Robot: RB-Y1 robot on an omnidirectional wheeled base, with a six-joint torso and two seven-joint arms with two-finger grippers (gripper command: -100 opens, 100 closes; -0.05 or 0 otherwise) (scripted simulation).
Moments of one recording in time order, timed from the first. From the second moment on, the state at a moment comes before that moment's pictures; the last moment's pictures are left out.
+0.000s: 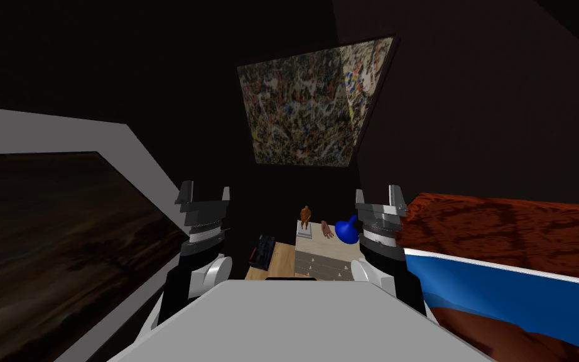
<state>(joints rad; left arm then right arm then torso) 0.50 0.02 0.03 -2.38 0.12 -0.54 0.12 0.52 0.02 -0.01 -2.36 -0.11 -0.58 -0.10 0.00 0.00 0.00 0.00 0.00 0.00</state>
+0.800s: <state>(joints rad) 0.50 0.02 0.03 -2.38 0.12 -0.54 0.12 0.51 -0.15 -0.11 -2.24 0.07 -0.49 -0.03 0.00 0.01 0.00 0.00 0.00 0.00</state>
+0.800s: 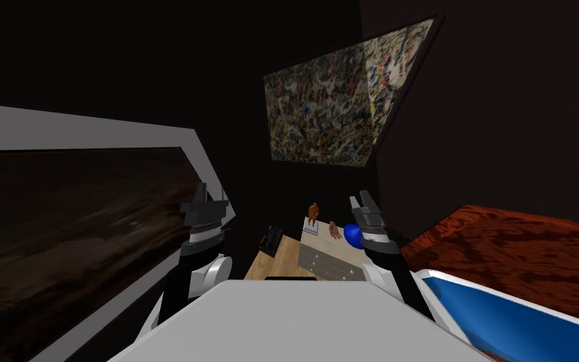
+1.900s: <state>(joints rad) 0.50 0.02 0.03 -2.38 0.12 -0.54 0.12 0.48 -0.20 -0.25 -2.06 0.36 -0.34 0.08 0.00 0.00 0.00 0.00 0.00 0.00</state>
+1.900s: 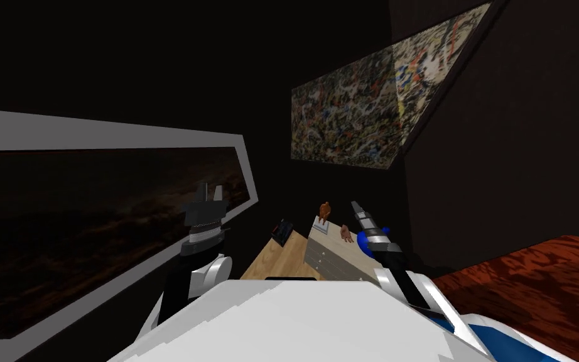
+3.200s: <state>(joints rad) 0.50 0.02 0.03 -2.38 0.12 -0.54 0.12 0.47 -0.22 -0.37 -1.83 0.74 -0.16 0.23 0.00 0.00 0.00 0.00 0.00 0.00</state>
